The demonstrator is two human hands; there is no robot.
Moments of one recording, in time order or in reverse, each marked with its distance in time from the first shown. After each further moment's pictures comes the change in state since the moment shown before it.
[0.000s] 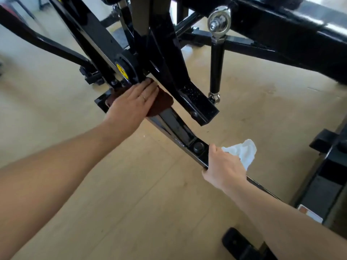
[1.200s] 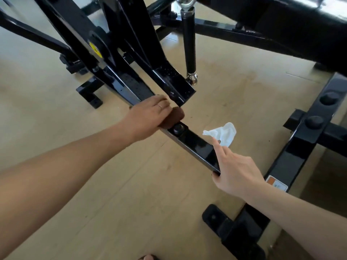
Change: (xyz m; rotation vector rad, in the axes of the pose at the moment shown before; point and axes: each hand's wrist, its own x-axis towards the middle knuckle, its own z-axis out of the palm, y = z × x) left_hand 0.009 0.098 -0.020 -0.394 -0.048 0.219; right_hand -0.075 0.077 -0.010 -0.086 -0.031 -0.140
